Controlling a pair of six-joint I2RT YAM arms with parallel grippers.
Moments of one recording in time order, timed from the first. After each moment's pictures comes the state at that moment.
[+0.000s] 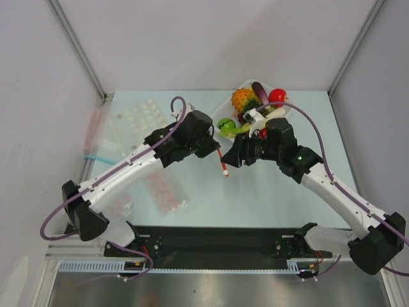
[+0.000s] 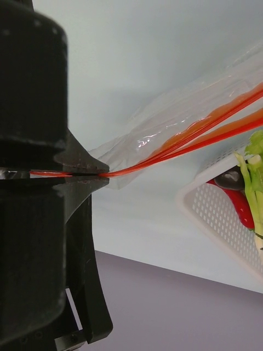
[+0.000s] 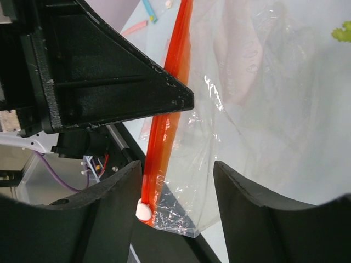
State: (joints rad) left arm -0.88 1.47 1.50 -0.77 -0.26 -1.22; right arm 0.59 1.16 1.05 -0.34 -0.49 0.41
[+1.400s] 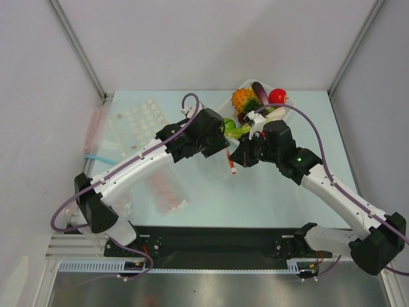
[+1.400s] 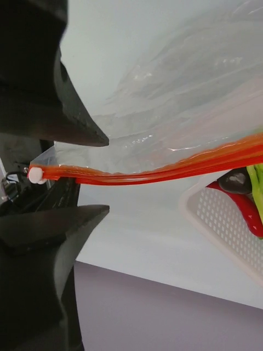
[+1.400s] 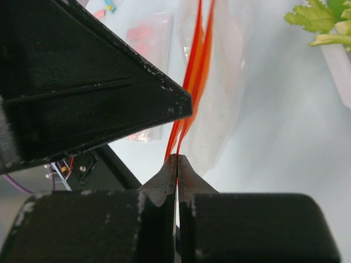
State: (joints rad) left arm -0.91 1.57 1.61 -0.84 -0.28 -1.18; right arm 0.61 1.15 1.04 -0.39 -0.34 0.35
